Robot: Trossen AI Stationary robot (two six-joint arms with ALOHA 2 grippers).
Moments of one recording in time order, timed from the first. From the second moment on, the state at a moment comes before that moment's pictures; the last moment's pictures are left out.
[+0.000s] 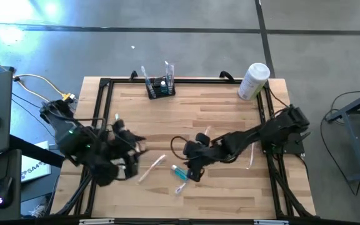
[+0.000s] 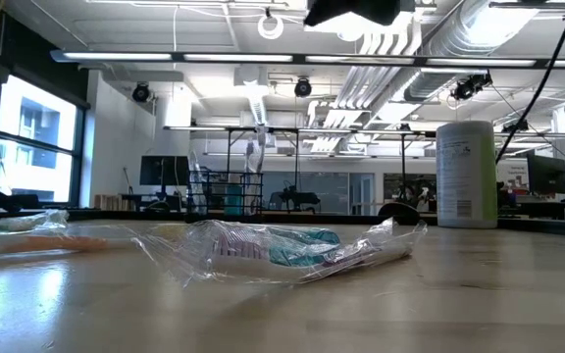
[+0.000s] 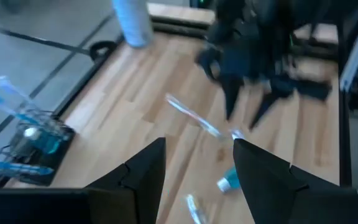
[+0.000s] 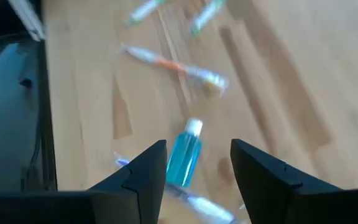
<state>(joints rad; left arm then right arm) -0.73 1.49 1.93 -1.40 -0.86 -0.85 0.37 1.78 1.57 -0.72 0.25 0.65</state>
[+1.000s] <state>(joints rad) -0.79 1.44 1.89 -1.53 -0.85 -0.92 0.32 2.10 1.57 -0.58 0.11 0.78</state>
